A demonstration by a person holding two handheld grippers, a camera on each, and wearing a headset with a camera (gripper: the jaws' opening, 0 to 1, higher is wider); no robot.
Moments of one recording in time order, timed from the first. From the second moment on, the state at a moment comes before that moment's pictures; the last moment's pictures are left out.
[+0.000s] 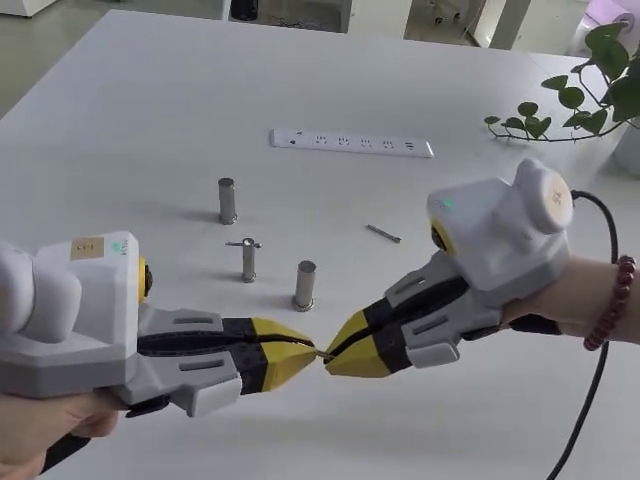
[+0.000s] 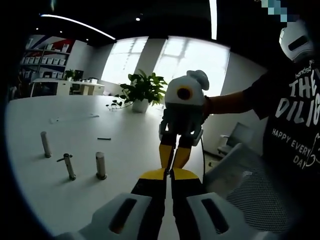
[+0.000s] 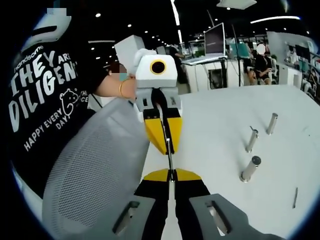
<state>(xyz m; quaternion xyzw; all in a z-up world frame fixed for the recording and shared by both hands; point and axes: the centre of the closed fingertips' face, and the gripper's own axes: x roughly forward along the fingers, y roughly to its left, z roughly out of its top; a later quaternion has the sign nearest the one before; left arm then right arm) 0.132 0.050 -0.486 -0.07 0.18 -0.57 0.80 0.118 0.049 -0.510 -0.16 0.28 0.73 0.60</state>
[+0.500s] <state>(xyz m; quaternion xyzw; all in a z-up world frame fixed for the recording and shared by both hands) 0.147 0.056 -0.504 -0.02 0.19 -0.53 0.83 0.152 0.025 -0.540 -0.28 0.32 0.67 0.61</state>
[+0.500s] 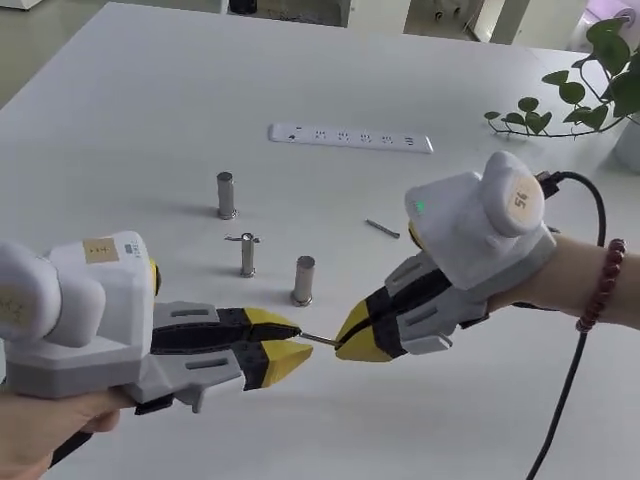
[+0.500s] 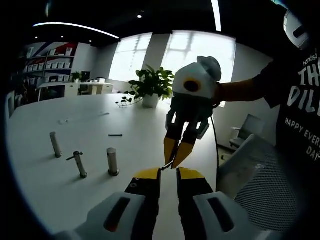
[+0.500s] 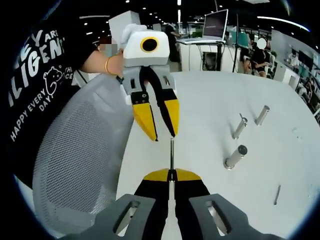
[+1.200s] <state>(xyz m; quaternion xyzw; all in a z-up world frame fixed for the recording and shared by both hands) 0.193 0.068 -0.544 0.05 0.22 -0.41 0.88 0.197 -0.003 -0.553 -0.30 0.41 0.58 0.64</state>
